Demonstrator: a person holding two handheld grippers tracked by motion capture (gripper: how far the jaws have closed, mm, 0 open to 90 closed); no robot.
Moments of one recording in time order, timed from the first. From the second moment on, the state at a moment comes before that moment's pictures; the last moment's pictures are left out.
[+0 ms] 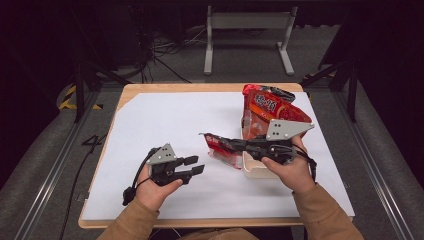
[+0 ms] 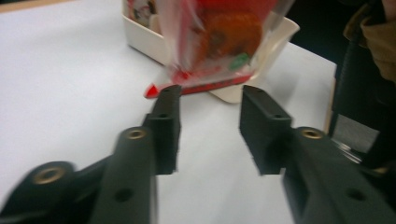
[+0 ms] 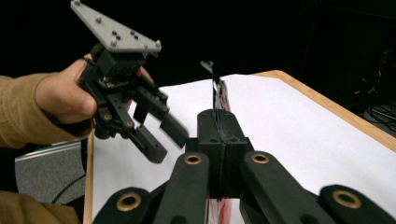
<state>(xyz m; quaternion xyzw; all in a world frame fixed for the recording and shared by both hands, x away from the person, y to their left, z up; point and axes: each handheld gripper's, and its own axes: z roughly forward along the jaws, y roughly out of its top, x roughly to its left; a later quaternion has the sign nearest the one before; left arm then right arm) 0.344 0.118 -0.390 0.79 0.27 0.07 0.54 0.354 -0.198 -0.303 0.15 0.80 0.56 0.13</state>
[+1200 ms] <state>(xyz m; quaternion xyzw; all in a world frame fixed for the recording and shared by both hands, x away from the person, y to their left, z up) 0.362 0.105 -0.353 0.78 0.14 0.01 0.61 0.356 -0.195 -0.317 0.11 0.82 0.55 0.09</state>
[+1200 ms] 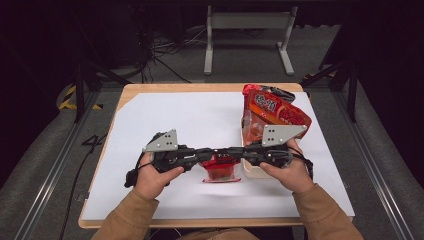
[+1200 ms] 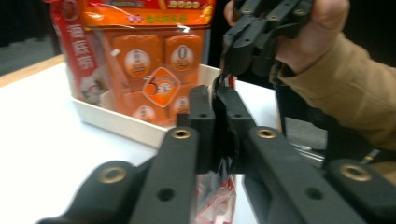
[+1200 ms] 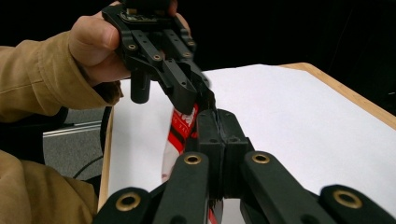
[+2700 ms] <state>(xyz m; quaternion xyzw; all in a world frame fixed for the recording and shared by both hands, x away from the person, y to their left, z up) 0.394 0.088 -0.309 0.80 0.08 -0.01 0.60 0.319 -0.311 -0.319 0.27 0.79 0.52 0.19</state>
